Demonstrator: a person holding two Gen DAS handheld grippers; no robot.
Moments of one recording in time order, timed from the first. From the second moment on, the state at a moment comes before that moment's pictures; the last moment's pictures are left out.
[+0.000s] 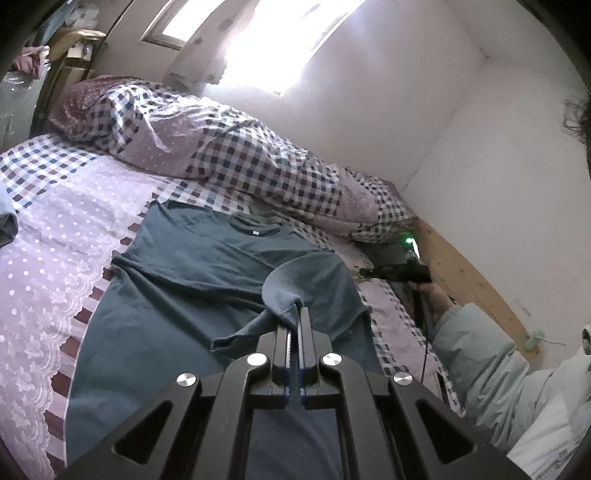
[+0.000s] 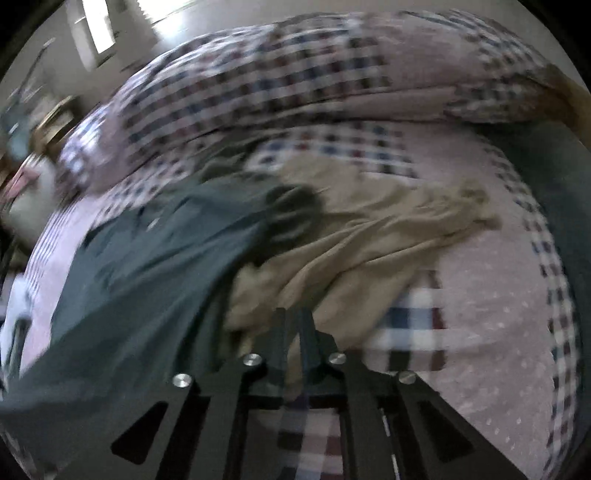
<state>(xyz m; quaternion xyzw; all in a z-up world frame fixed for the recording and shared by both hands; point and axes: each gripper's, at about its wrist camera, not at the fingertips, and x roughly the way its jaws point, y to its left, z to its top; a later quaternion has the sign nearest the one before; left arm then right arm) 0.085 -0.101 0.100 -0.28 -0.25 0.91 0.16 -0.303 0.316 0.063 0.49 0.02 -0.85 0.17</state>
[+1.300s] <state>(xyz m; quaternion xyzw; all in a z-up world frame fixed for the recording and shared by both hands) 0.074 -0.074 0.113 -0.28 -0.23 0.91 0.19 -0.276 0.301 0.040 0.45 0.08 -0.87 0.19</state>
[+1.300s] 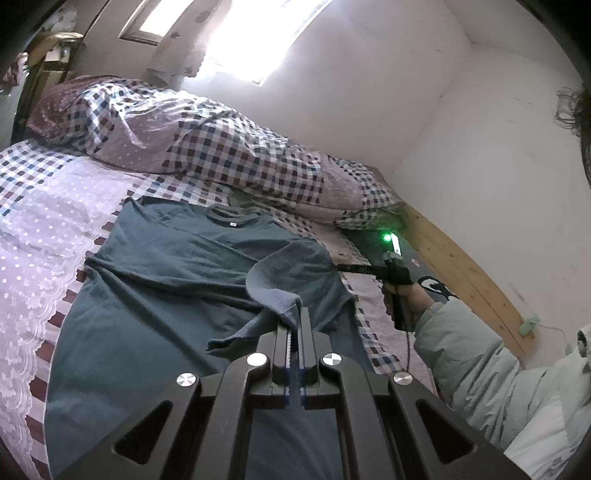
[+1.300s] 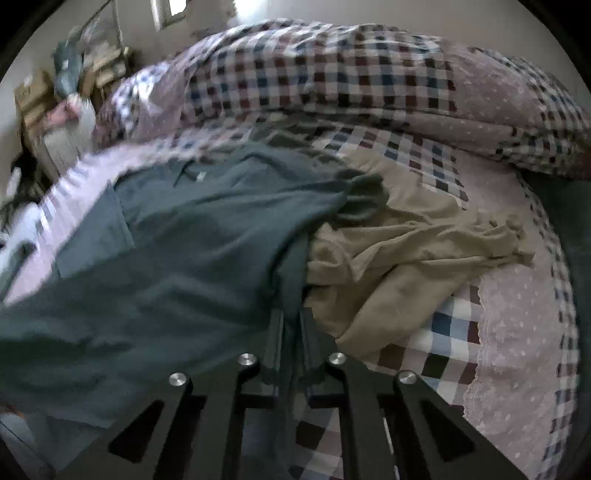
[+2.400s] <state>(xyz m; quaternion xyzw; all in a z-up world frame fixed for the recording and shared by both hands) 0.092 -0.059 0.154 -0.19 -0.16 0.93 0.27 -0.430 0.288 0.032 0.53 -0.07 -0.83 0.16</state>
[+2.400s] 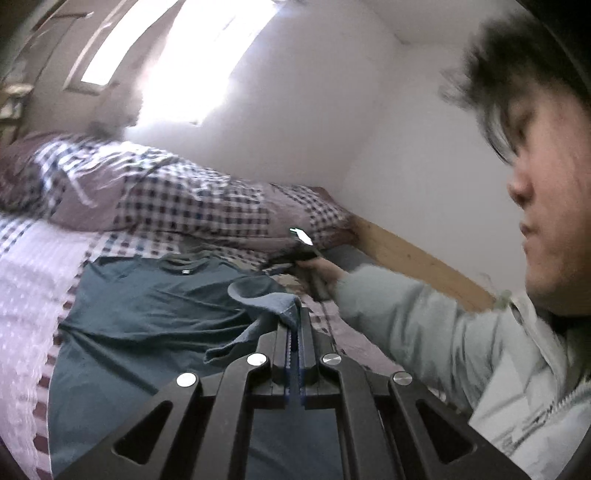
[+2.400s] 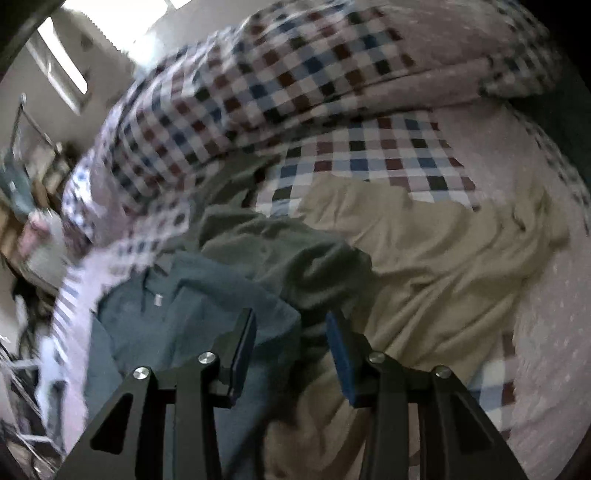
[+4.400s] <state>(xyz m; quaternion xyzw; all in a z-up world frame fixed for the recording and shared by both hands) 0.008 -0.128 0.089 -0.40 -0.12 0.89 0.14 -0.195 -0.028 0.037 0.47 0.45 -0.52 0.55</state>
